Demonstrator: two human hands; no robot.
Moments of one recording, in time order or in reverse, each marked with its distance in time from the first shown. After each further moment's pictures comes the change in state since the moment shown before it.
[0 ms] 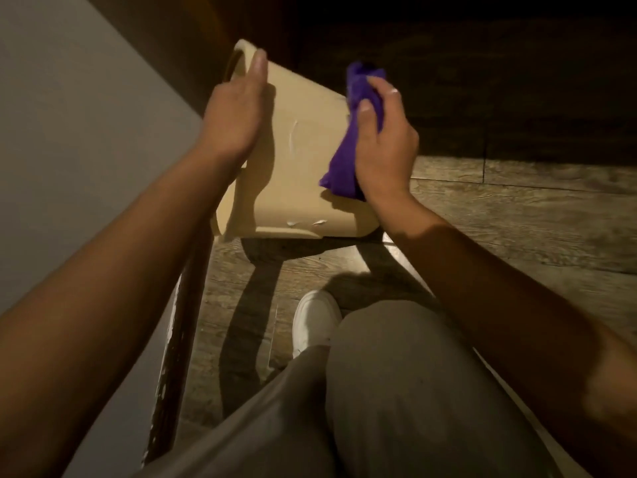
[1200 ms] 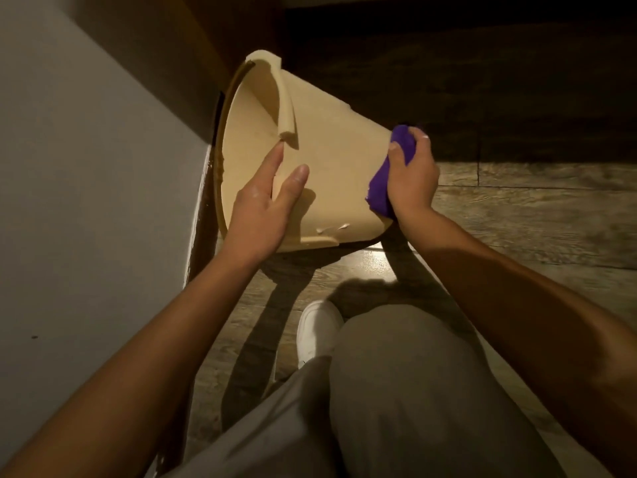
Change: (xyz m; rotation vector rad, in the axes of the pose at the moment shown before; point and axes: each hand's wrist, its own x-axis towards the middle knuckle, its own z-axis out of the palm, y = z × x) left_hand -0.064 -0.051 0.032 0.022 -0.081 0.197; right_hand 0.016 0.070 -0.018 -0.101 0.017 0.352
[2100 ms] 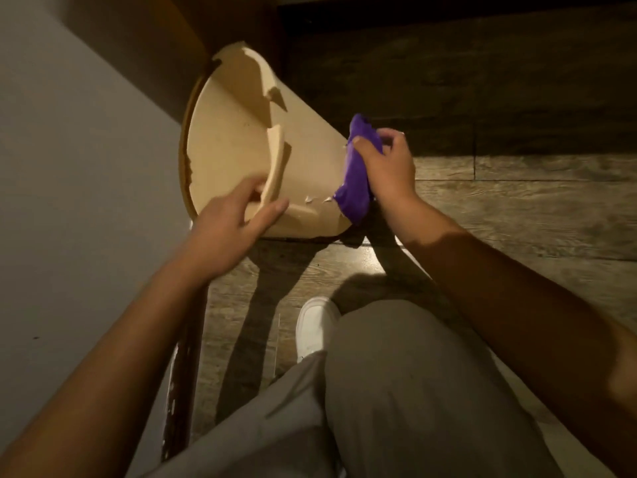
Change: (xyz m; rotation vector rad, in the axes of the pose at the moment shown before) left_hand -0.009 -0.015 -0.042 0.379 -0.225 0.068; right_hand -0.007 -0.020 0.011 0.314 -0.193 0.154
